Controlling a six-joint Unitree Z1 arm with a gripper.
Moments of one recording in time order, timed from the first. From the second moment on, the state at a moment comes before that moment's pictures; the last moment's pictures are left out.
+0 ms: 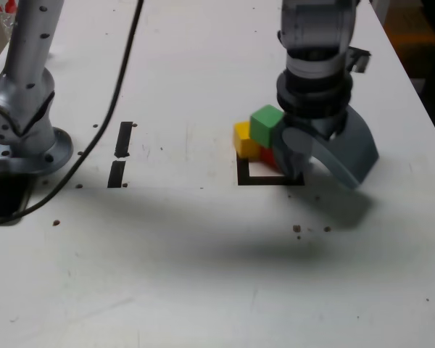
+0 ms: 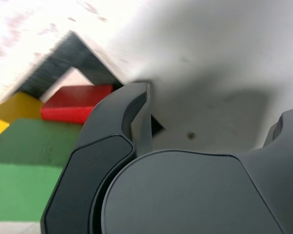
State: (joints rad) arm -0.19 2.06 -1.45 0.83 0.04 0.46
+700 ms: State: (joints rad) arm 0.06 1.93 -1.24 0.82 0.06 0.56
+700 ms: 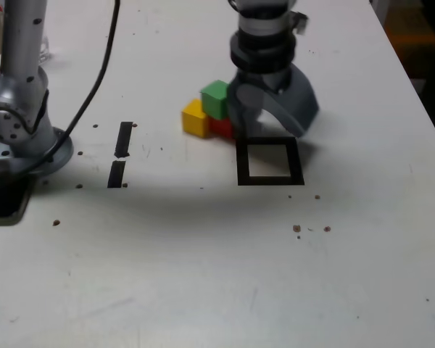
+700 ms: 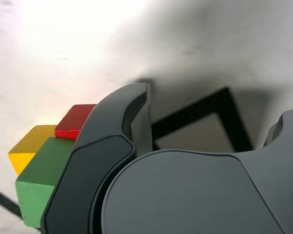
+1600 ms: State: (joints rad) arm -0.04 1.76 -1.33 0.96 -0.01 0.61
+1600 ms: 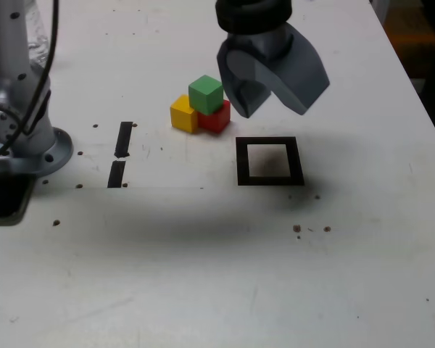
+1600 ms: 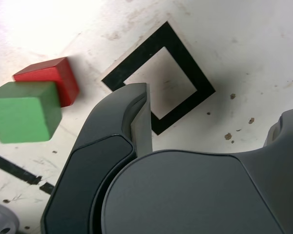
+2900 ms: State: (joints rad) arm 0.11 1.80 -1.25 0.98 0.05 0.63
